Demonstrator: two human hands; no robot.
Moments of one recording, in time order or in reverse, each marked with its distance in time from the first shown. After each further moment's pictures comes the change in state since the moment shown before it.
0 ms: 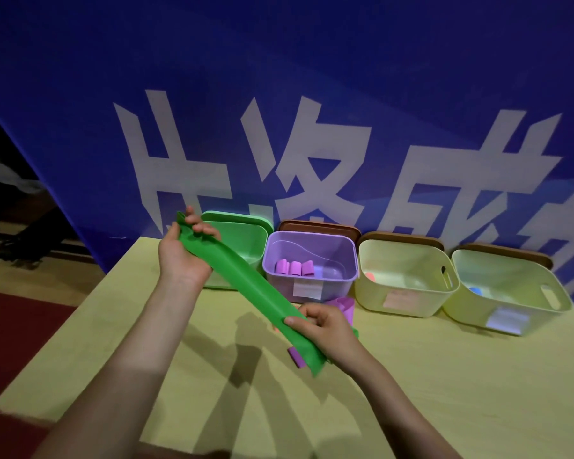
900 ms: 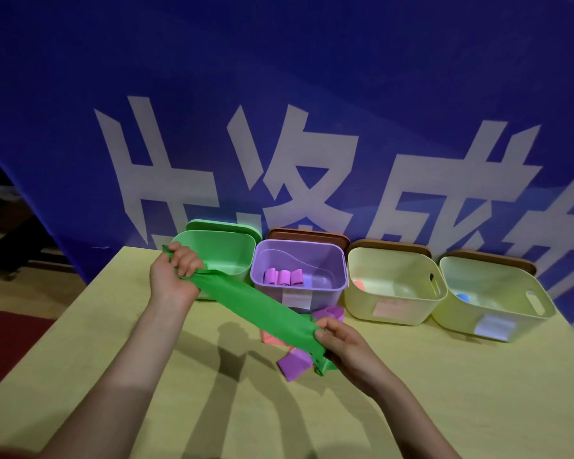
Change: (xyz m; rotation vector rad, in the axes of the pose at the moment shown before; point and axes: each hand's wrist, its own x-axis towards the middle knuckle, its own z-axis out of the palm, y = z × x) left_hand 0.031 0.001 -0.040 0.029 0.114 -0.024; right_hand -0.007 0.043 -0.039 0.413 -0.056 0.163
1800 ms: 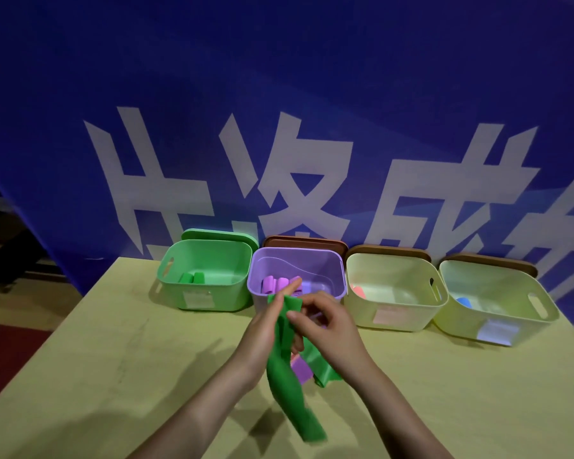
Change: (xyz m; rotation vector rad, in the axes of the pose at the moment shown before) left_hand -0.087 -0.122 0.008 1.133 -0.324 -0.114; right_hand 0.017 -0.050 0.036 -0.418 0.269 -0.385
